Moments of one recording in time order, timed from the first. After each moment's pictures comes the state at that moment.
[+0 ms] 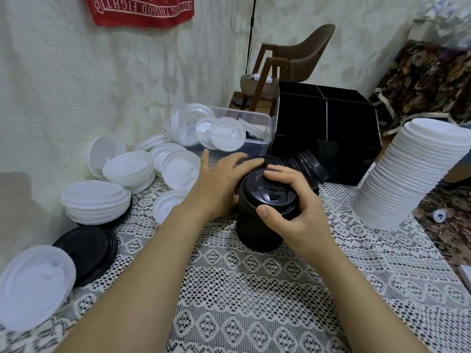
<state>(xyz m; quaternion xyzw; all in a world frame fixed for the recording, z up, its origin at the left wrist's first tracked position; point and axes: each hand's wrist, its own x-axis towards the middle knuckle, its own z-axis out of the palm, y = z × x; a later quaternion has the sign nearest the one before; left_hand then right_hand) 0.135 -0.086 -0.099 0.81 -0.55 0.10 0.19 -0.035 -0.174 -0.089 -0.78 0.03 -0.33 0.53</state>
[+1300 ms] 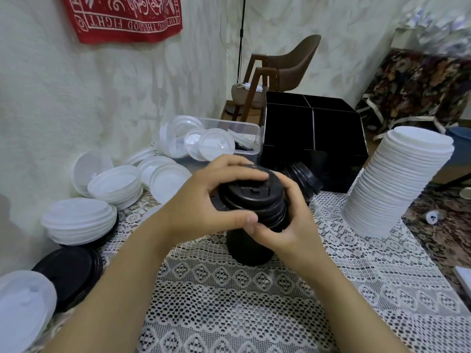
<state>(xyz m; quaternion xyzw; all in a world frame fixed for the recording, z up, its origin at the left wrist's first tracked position) 0.089 -0.047 -0.038 0.61 -0.57 -0.16 0.53 -0.040 -0.175 -0.086 -0.75 0.06 -0.31 0.59</state>
